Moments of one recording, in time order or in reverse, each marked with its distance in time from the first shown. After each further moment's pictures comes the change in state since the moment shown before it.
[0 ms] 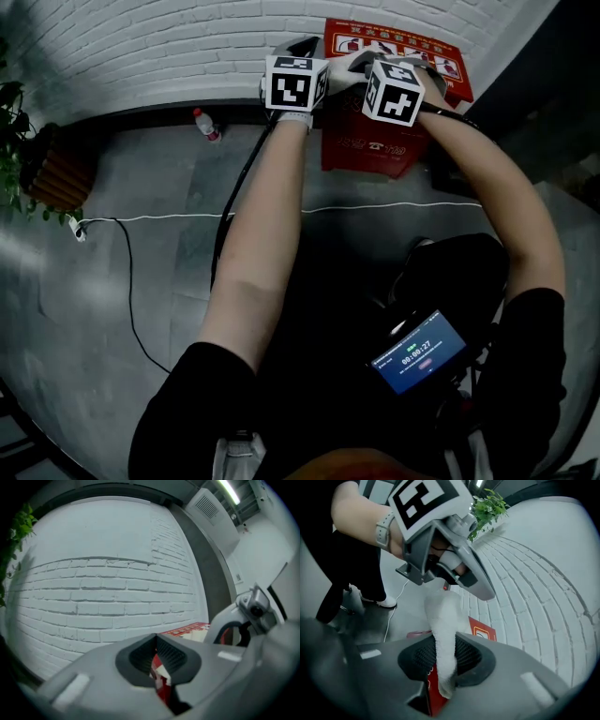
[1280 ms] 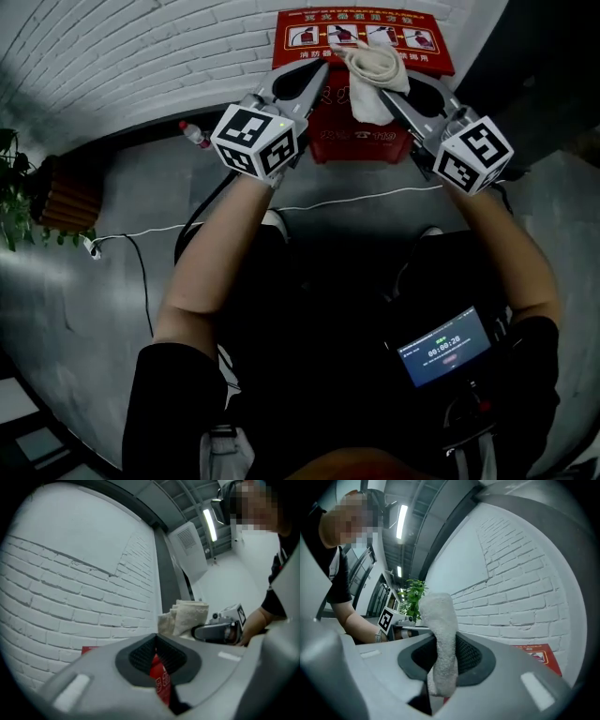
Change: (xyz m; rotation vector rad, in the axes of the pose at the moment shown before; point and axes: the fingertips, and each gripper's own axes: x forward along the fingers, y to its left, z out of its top) left arm -0.035 -0.140 0.023 -0.017 -0.251 -0.450; right arm -0.163 0.006 -0.082 0.976 -0.946 -0.289
